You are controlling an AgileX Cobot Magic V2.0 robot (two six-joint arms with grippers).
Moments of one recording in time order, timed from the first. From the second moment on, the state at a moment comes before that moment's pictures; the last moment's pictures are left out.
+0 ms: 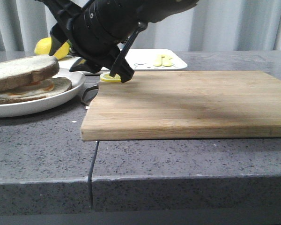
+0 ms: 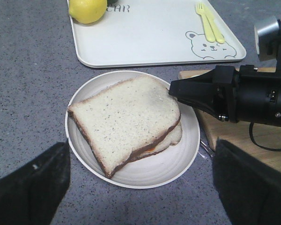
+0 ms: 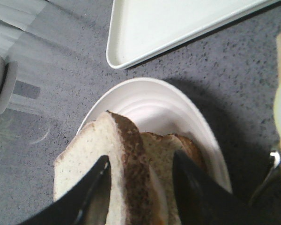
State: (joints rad) left arm 0.09 0.73 -0.90 -0.51 0.90 0.25; right arm 0.78 1.90 -1.34 1.83 0.03 -0.82
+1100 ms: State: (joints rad) left arm 0.09 0.73 -0.90 -0.51 0.90 0.25; right arm 0.43 1.13 -0.98 0.41 0.11 -0.29
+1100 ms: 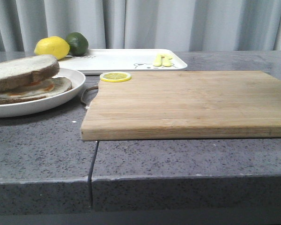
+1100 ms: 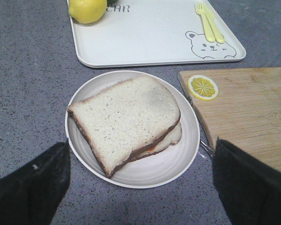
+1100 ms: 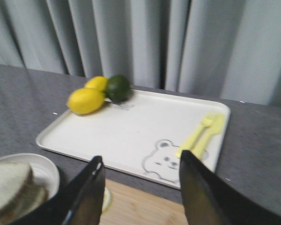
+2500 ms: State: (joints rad) left arm 0.09 0.73 -0.90 -0.51 0.90 0.25; right arm 0.16 0.55 -0.55 0.07 0.19 -0.14
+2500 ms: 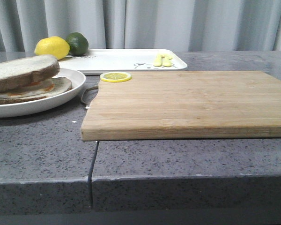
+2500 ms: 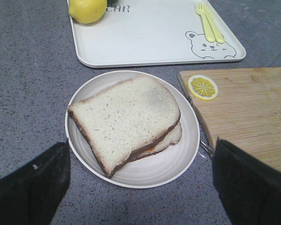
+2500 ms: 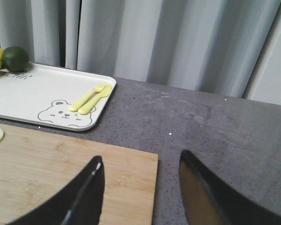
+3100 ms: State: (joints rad) left arm 0.09 0.73 -0.90 -0.51 0.89 0.25; right arm 0.16 0.55 -0.55 0.07 0.18 -0.14
